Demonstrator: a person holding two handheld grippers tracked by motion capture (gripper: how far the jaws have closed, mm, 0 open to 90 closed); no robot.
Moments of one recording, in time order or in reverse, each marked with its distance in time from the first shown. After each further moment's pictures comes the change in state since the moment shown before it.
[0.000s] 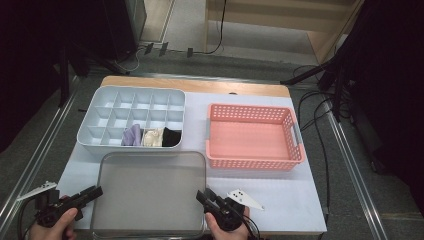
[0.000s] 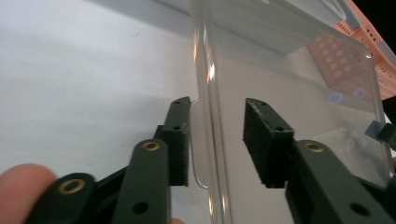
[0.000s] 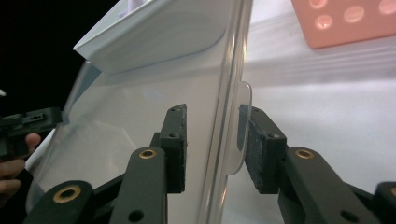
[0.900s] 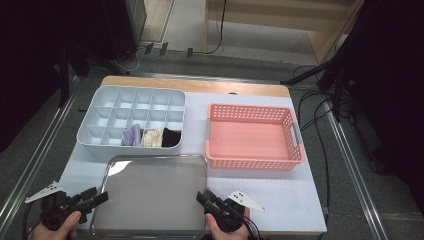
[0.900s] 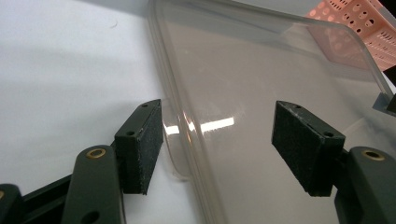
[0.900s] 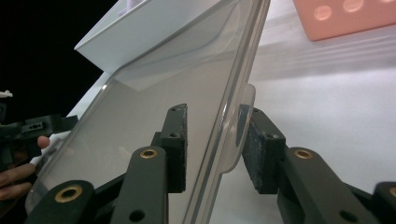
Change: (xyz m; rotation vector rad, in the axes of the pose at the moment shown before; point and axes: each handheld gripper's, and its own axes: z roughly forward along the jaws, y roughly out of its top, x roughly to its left) left arm 0.003 -0.006 0.012 0.042 -0.032 0.106; right arm -0.001 -0.003 -0.001 0.002 0.006 0.017
